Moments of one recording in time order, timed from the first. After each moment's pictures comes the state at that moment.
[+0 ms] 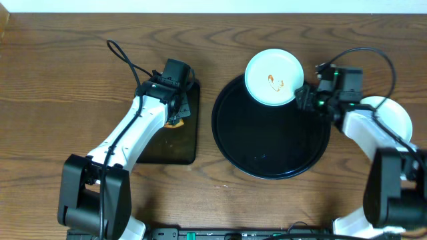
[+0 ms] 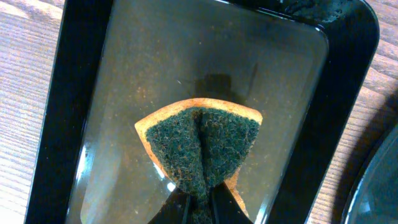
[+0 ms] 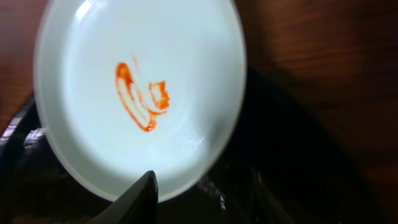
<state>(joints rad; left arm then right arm) -0.31 1.69 1.18 -0.78 -0.19 -0.52 -0.02 1.77 0.92 -0.06 -0.34 0.17</state>
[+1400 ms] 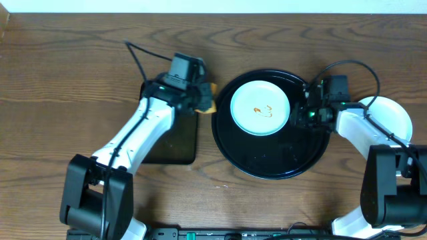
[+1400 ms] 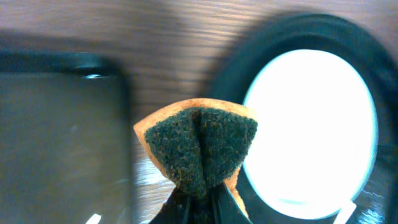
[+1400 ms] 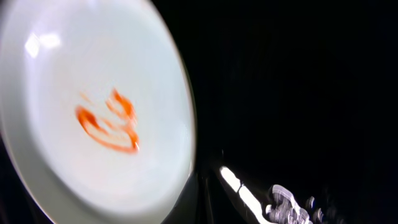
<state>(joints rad) -0.38 1.69 1.18 -0.47 0.20 -0.40 0.03 1.75 0.93 -0.39 -0.38 0.25</state>
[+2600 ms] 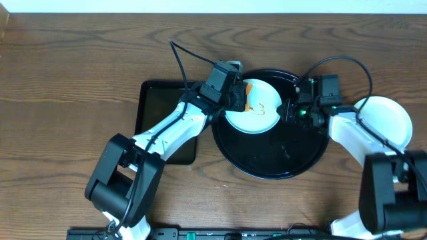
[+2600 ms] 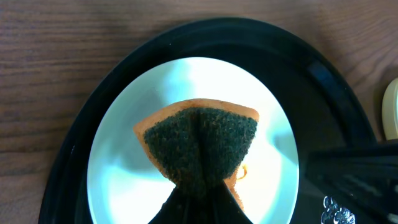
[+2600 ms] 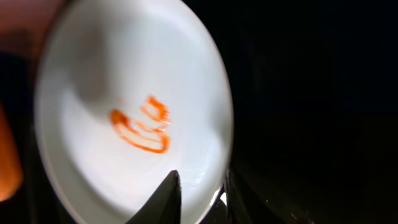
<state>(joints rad) -0.55 1.85 1.18 -0.16 0.18 -0.45 0.10 1.72 0.90 -0.25 -0.40 0.29</state>
